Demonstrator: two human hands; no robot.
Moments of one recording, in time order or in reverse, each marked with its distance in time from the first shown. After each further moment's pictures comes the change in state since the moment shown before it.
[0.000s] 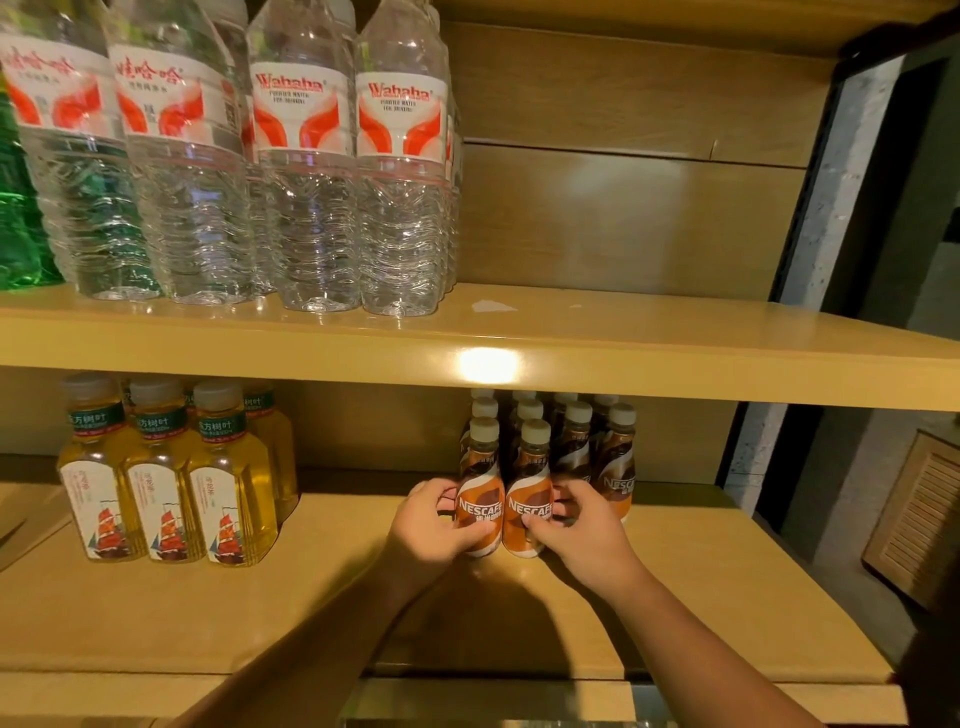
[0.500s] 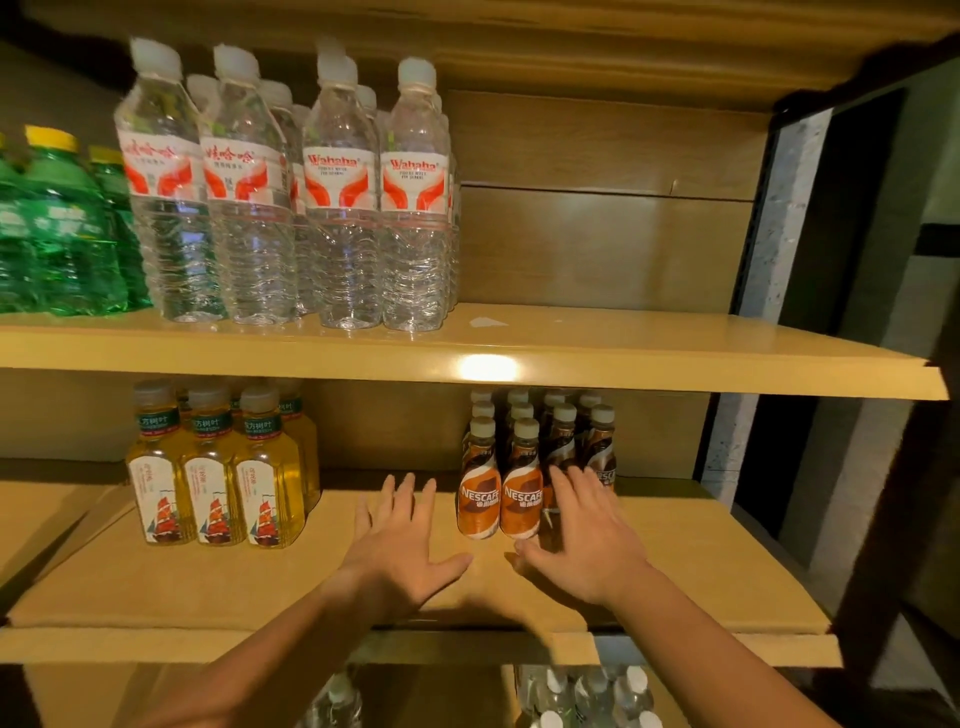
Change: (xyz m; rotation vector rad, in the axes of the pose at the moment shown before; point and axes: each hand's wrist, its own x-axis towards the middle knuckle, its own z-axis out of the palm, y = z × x) left_hand -0.076 0.016 -0.046 0.802 -0.108 0.089; right_hand -0.057 -0.033 -0.018 -0.915 -0.024 -0.179
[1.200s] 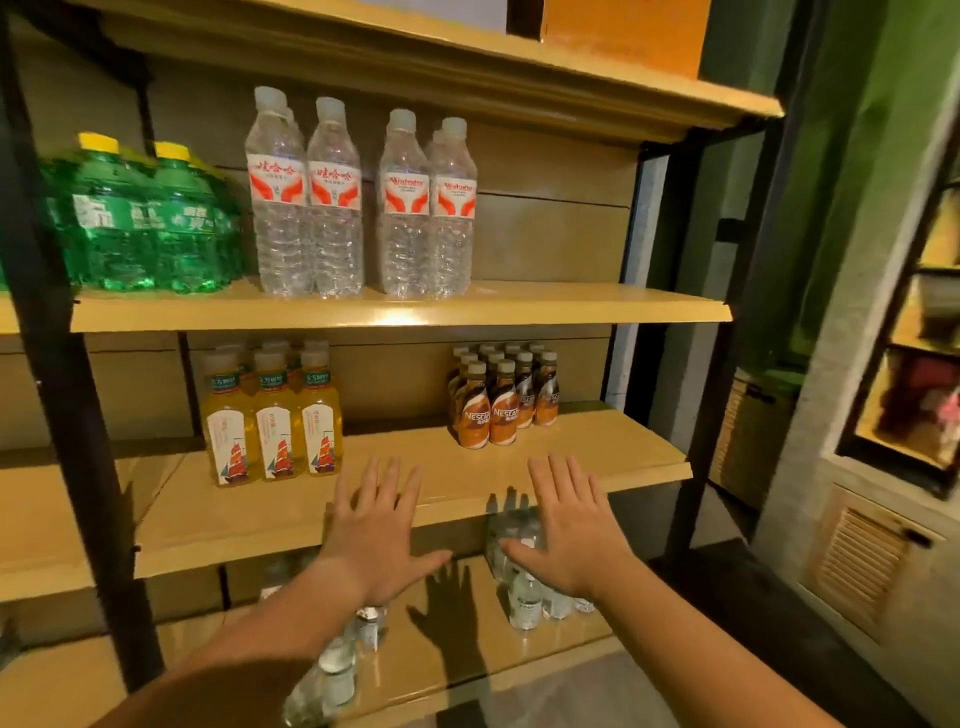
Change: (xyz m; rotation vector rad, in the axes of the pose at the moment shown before) left_hand -0.178 -0.097 -0.053 0.227 -0.025 0.312; right_hand -0.199 -0.161 -0.034 -0.239 -0.062 0.148
